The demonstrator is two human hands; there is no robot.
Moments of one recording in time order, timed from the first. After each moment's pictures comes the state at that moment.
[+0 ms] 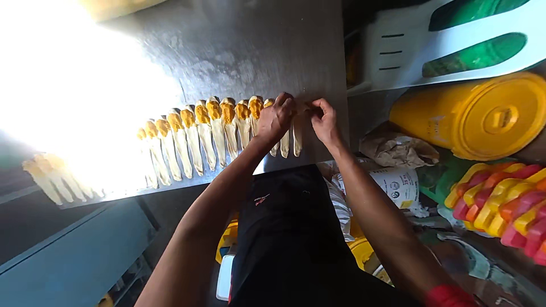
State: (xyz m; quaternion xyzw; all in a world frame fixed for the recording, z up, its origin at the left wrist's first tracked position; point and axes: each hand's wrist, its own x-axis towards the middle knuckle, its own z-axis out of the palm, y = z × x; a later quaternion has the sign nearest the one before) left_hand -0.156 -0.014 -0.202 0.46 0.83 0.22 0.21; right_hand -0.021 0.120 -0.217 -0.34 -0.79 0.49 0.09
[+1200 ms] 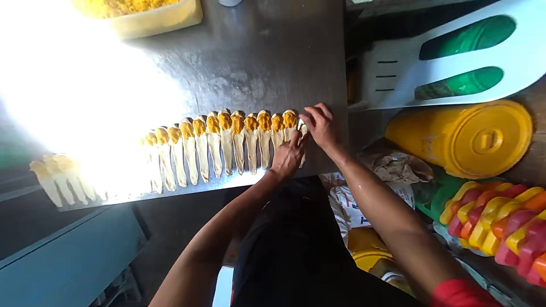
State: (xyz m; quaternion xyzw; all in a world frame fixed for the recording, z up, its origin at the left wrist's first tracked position) left_hand -0.088 -0.043 -0.187 0.48 0.83 0.19 0.20; right_hand -0.056 0.130 -0.214 -0.22 -0.93 0.27 0.12
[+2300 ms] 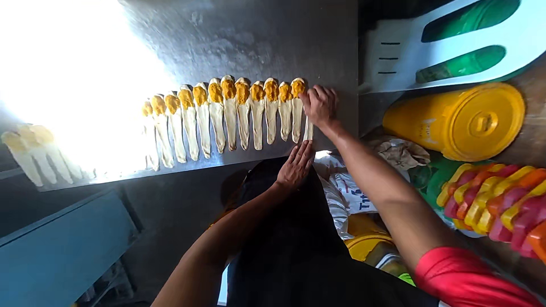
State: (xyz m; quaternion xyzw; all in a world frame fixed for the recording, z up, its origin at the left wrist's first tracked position) left_hand 0.035 -0.146 -0.235 0.61 0.76 0.05 0.20; right_hand -0.045 0.080 -0.239 -0.18 -0.97 0.10 0.12
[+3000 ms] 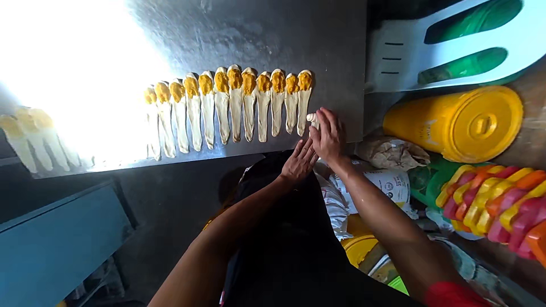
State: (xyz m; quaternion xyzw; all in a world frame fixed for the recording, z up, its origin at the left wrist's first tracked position) left_hand 0.042 -0.150 -0.244 0.62 0.76 0.09 0.17; right_hand 0.062 0.013 -0.211 -0.20 -0.96 0.17 0.07
